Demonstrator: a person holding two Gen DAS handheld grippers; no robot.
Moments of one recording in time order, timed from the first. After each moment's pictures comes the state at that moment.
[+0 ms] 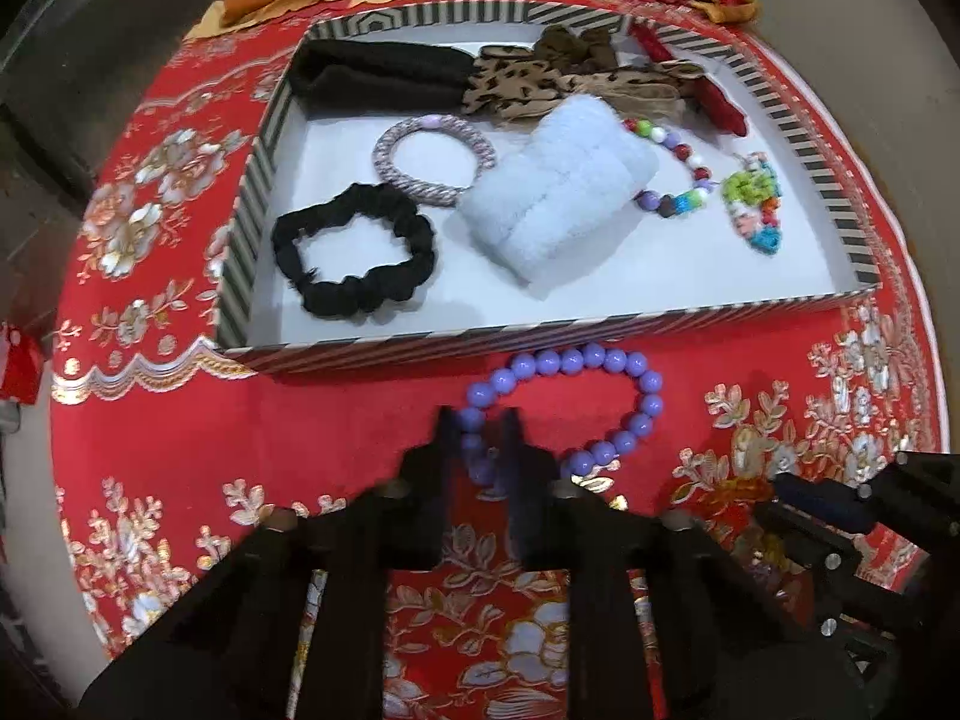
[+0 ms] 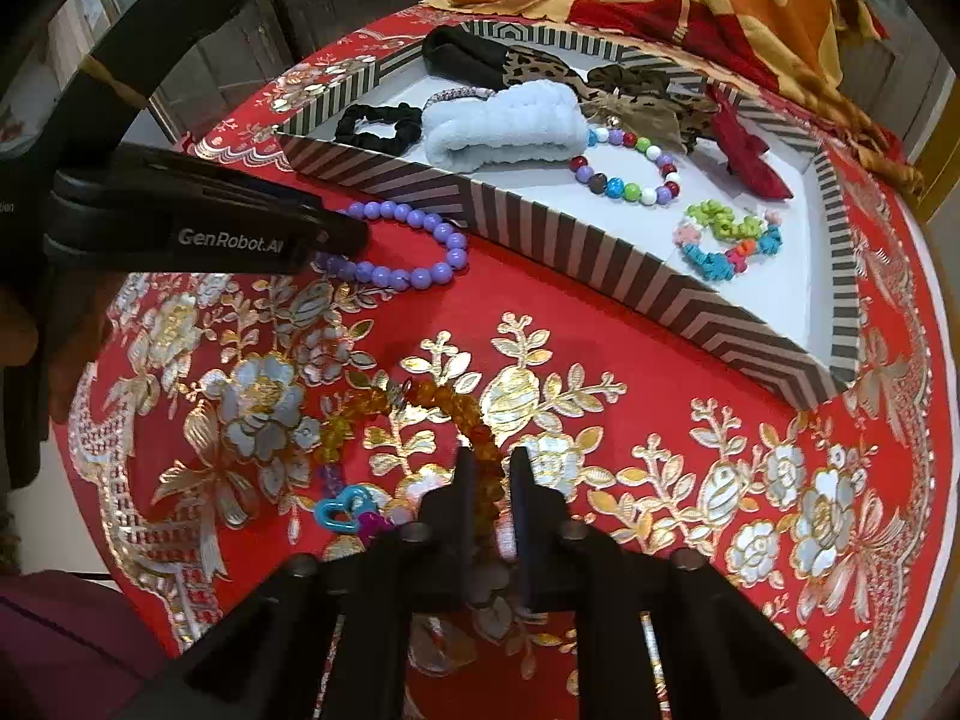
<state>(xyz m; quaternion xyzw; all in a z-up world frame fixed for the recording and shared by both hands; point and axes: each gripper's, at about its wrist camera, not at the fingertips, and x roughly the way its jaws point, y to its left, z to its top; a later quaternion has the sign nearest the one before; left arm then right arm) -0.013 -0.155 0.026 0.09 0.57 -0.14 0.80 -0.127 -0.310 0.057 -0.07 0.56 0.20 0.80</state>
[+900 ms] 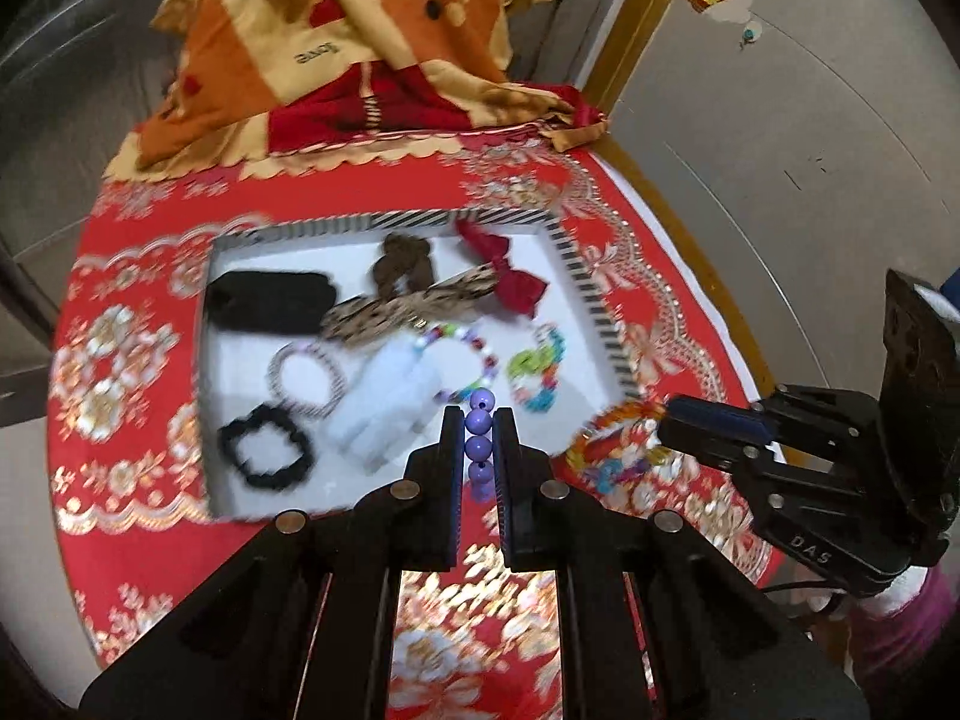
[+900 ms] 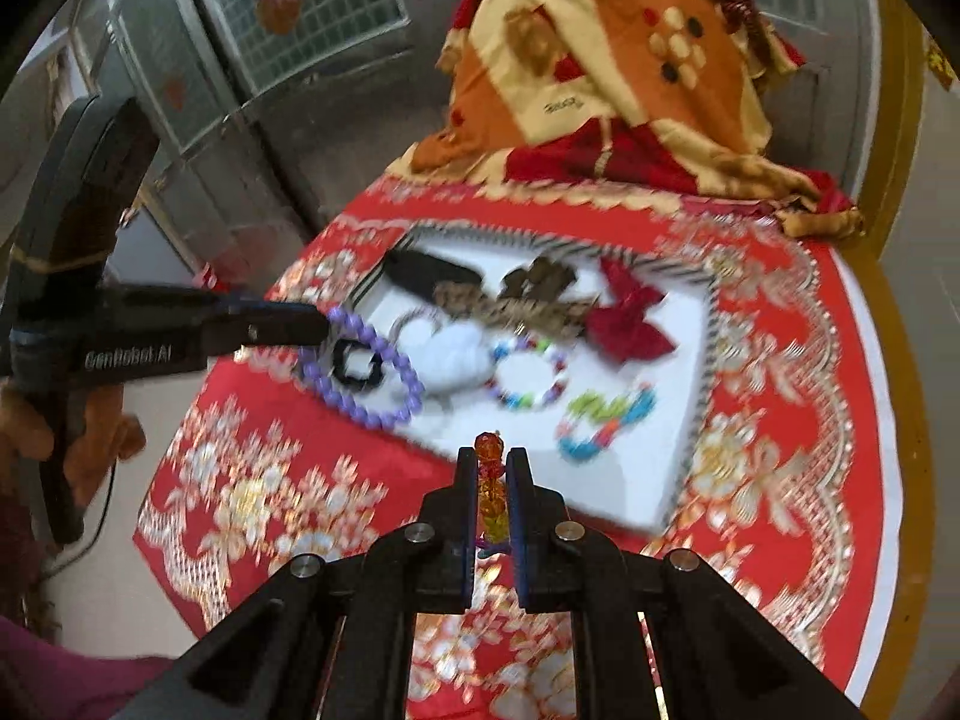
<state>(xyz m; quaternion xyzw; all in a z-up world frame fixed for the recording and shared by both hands) 0.002 -0.194 0.157 0.03 0.50 -0.28 0.82 -0.077 -0.388 0.176 0.04 0.47 0.19 0.86</state>
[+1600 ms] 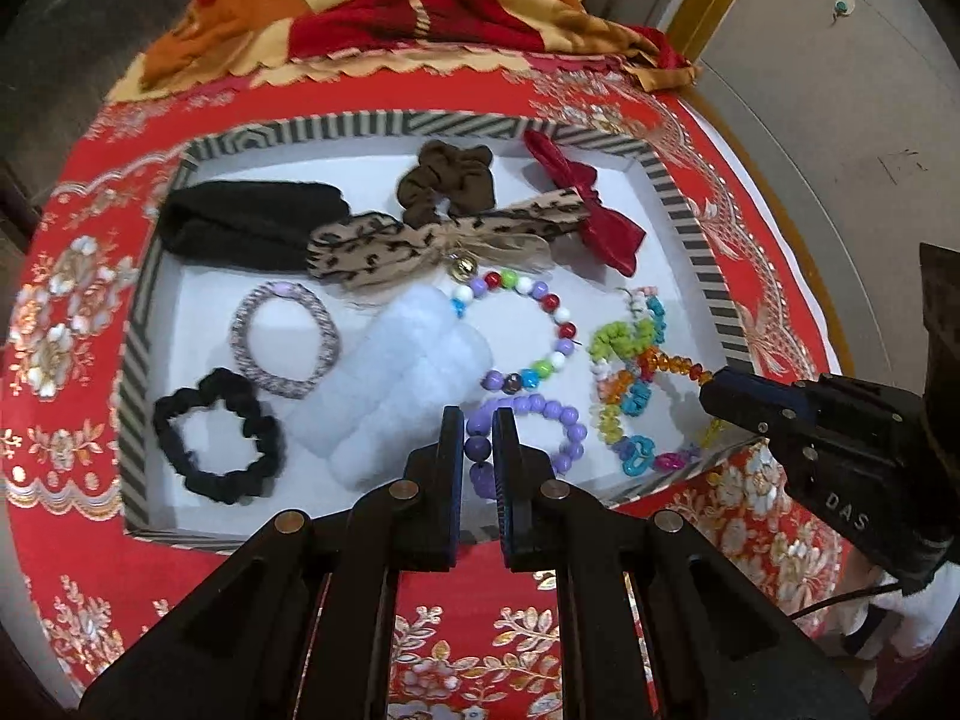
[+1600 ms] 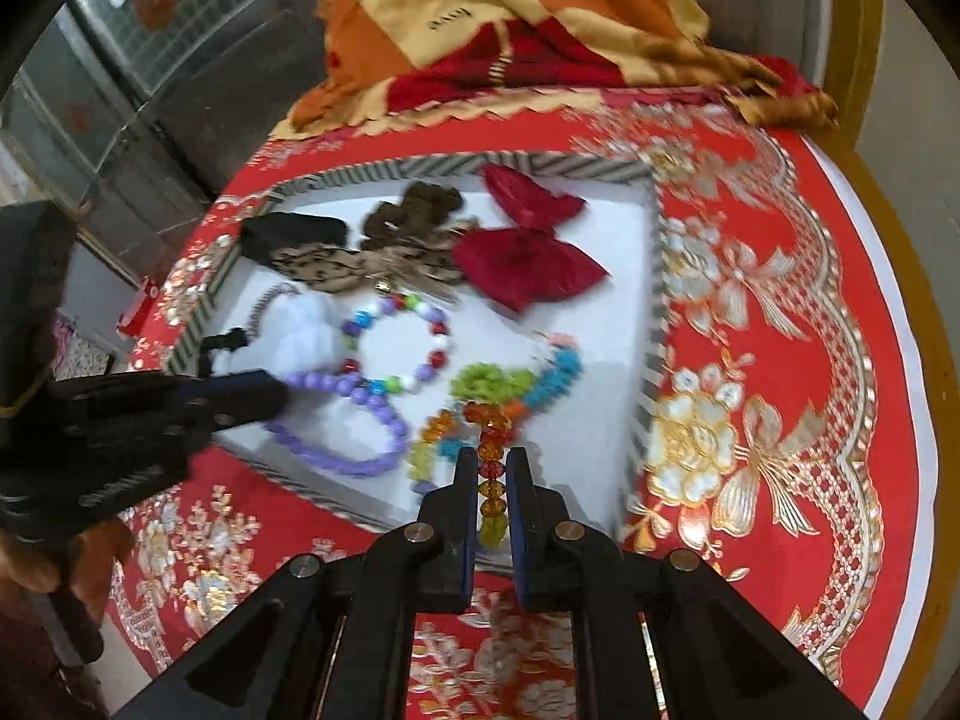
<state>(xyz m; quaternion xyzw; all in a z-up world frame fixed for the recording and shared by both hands) 0.031 -0.211 0.068 0.03 0.54 -0.20 0.81 -0.019 -0.420 0.086 0.08 0.56 0.12 0.82</state>
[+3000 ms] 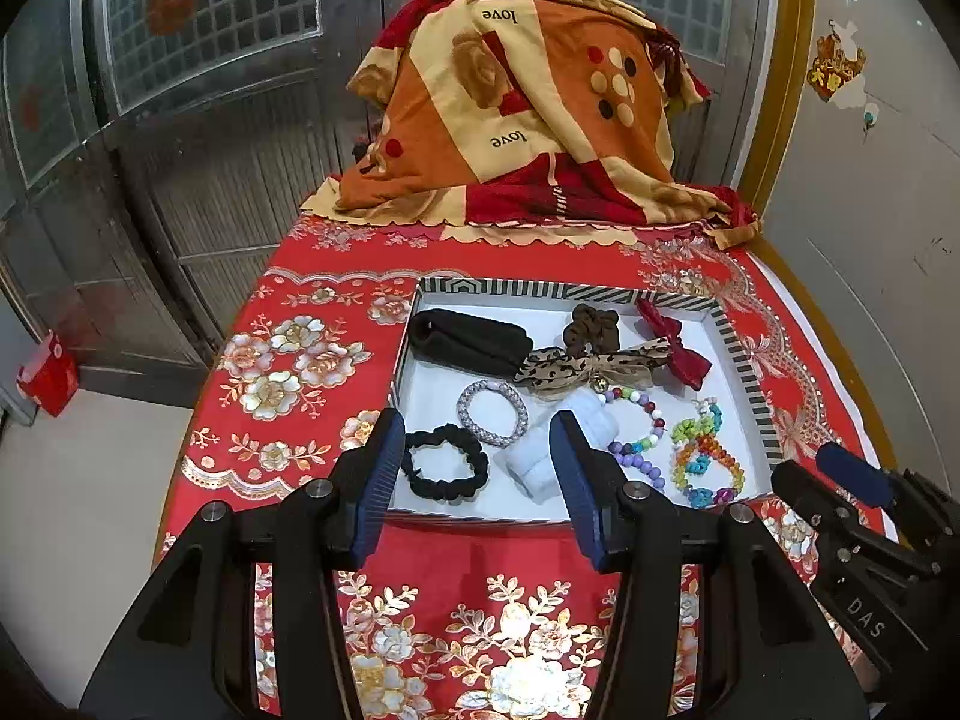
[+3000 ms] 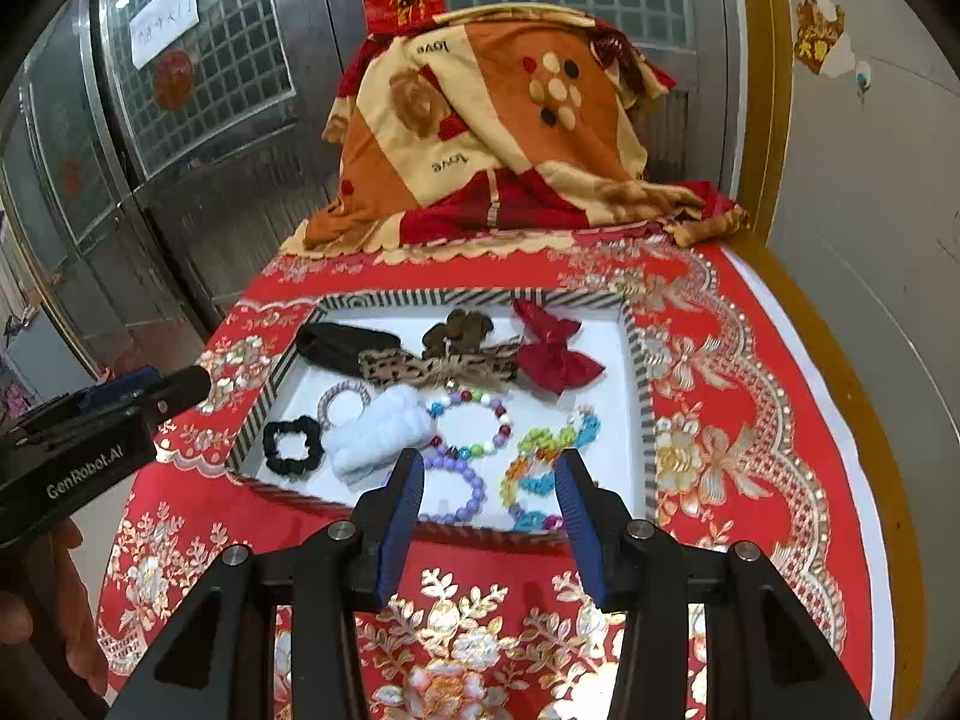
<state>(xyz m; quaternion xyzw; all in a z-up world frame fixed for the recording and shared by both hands) -0.038 -0.129 0.158 0.03 0.39 -0.08 0.92 -0.099 -0.351 0.174 0.07 0.42 0.03 0.90</state>
